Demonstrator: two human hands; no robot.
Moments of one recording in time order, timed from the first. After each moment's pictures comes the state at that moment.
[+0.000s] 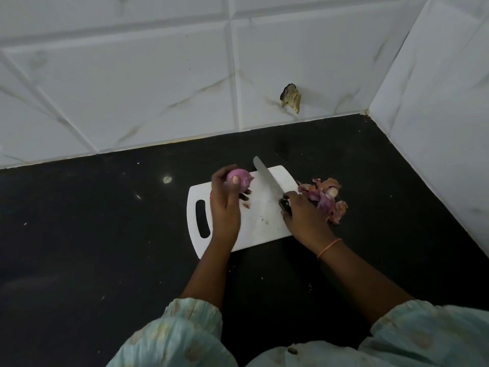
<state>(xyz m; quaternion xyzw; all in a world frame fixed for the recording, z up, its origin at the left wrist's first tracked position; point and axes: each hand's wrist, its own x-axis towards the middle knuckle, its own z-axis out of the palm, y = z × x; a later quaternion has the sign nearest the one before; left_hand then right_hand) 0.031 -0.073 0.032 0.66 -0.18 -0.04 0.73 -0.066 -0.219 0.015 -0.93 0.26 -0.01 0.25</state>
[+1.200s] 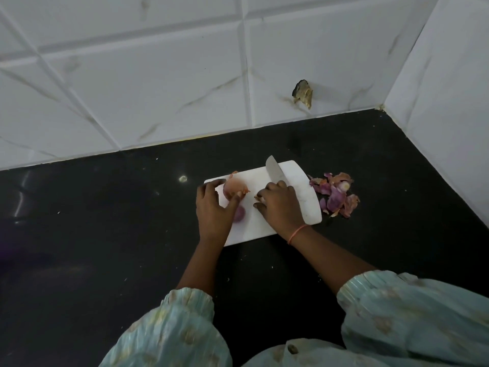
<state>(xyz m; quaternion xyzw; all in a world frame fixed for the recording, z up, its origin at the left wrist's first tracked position) 0.048 -0.018 0.007 0.86 -0.14 0.01 0.48 -0.018 -0.170 0.005 -0.97 0.15 -0.10 0.14</state>
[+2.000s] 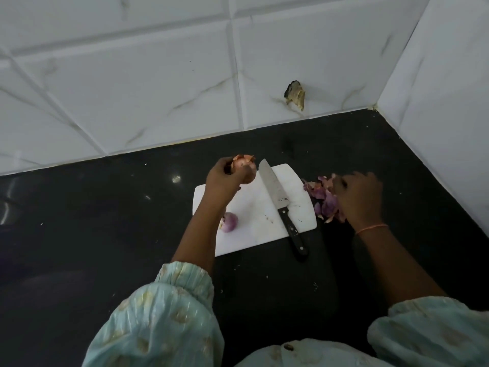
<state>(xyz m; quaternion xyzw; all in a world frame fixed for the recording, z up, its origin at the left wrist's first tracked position) 0.083 -0.077 0.070 0.79 -0.12 -0.19 0.57 -0.086 -0.298 0.029 -0.88 0.38 -0.21 0.18</state>
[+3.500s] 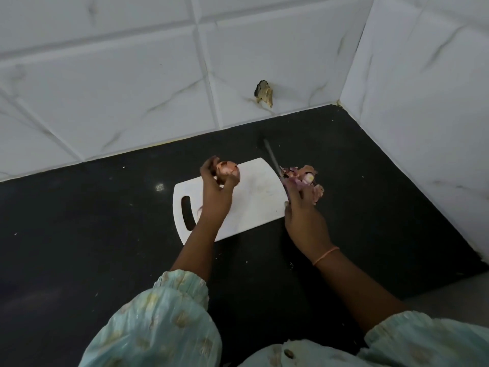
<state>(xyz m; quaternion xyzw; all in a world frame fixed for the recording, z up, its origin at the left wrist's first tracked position) 0.032 -0.086 0.036 0.74 -0.18 -0.12 0.63 -0.128 -0.208 0.012 -0.91 0.30 -0.17 0.23</state>
